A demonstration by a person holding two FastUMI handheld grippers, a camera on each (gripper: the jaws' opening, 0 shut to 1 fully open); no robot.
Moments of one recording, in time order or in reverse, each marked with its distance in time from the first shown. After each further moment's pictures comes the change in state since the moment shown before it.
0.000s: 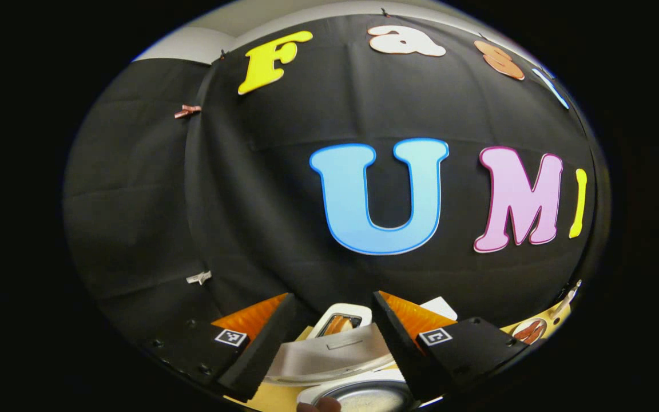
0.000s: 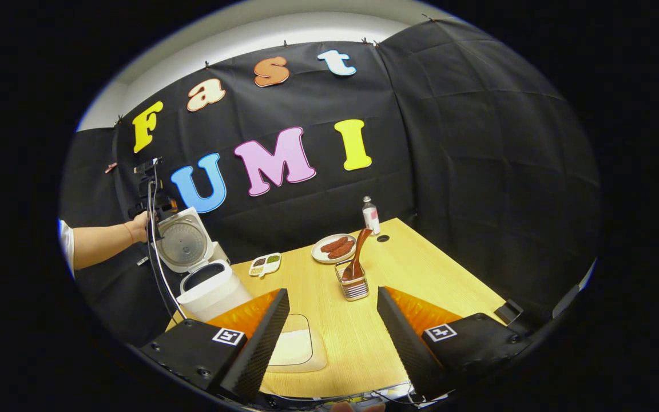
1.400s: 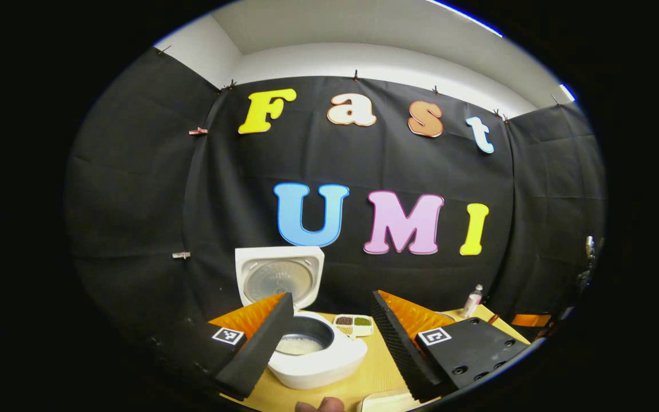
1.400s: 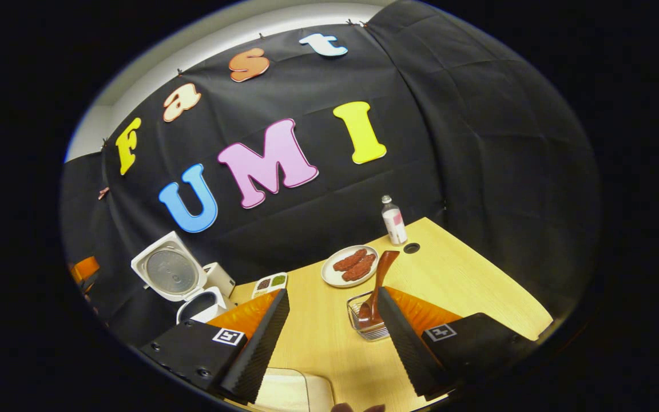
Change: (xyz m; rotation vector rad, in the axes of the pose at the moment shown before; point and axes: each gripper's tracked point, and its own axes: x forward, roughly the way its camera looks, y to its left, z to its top) left arm -0.353 -0.060 -0.040 -0.097 -0.259 -0.260; right arm 0.169 0.000 0.035 0.093 0.006 0.119
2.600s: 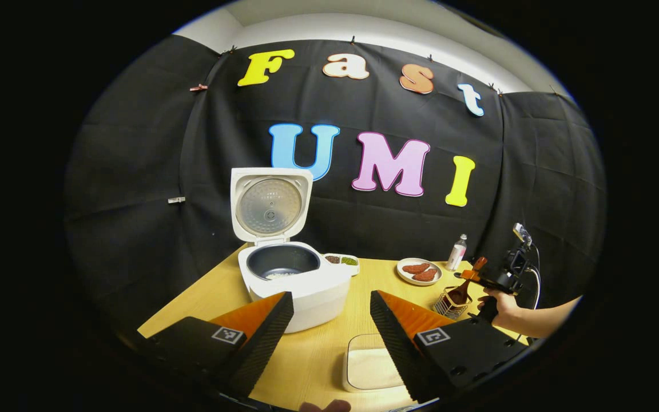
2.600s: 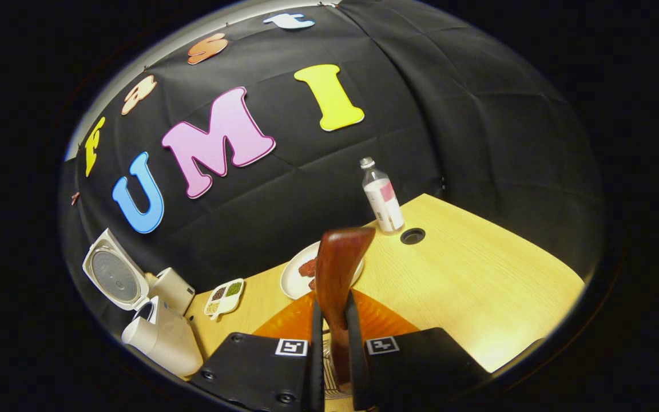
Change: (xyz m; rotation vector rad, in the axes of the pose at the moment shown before) left arm -0.100 -0.040 -0.151 -0.011 0.263 -0.077; right arm 0.214 -0.089 -0.084 0.087 0.037 -0.082
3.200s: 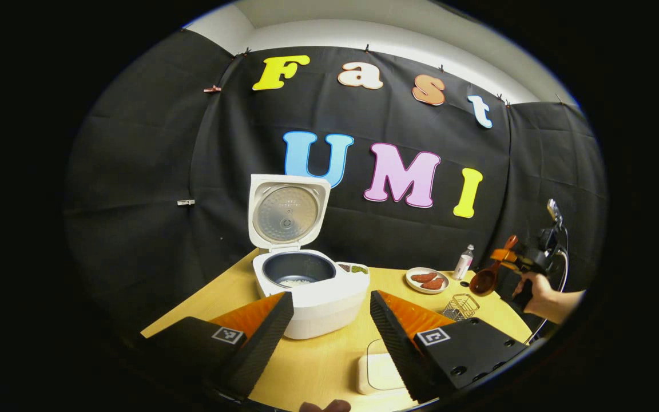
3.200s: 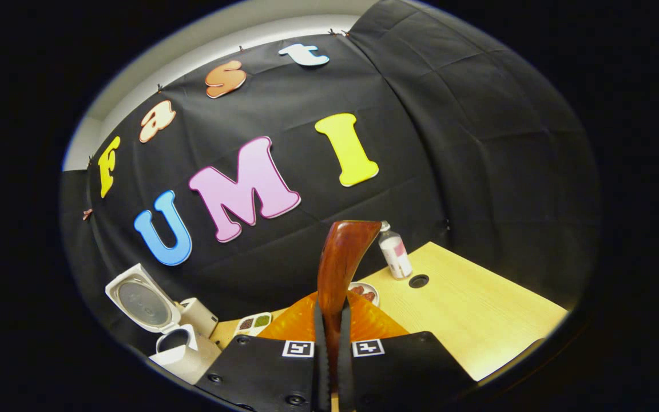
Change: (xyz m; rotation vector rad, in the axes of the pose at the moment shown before) left arm -0.009 0.036 0.004 -0.048 -0.043 0.022; right arm -0.067 0.039 0.085 -0.012 -0.164 0.031
